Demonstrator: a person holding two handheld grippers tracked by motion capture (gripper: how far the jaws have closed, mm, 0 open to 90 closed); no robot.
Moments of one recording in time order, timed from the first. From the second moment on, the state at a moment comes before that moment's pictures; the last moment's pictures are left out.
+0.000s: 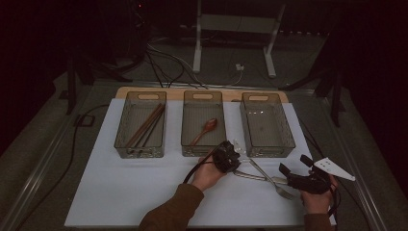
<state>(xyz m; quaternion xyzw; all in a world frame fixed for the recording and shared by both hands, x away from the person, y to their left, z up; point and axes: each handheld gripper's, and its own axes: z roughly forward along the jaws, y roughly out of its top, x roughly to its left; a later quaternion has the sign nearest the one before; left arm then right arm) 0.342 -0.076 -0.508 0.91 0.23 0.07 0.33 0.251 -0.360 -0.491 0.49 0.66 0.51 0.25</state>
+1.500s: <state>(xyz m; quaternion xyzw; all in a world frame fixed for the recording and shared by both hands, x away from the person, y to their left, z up) 0.345 -0.054 -0.459 0.89 0.25 0.06 0.38 0.251 -0.360 -0.491 0.49 0.66 0.51 0.25</state>
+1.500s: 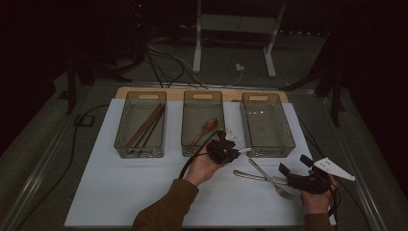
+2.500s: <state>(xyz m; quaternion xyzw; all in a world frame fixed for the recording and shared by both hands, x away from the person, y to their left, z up) 0.357 -0.039 -0.435 0.88 0.27 0.07 0.40 0.252 -0.360 -0.491 0.49 0.66 0.51 0.25</state>
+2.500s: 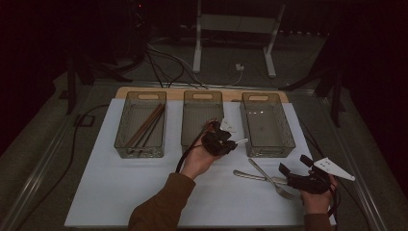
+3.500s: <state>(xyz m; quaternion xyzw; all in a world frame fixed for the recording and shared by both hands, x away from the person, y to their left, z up) 0.372 -0.021 -0.425 0.87 0.29 0.08 0.40 0.252 -0.360 -0.491 0.49 0.66 0.51 0.25</state>
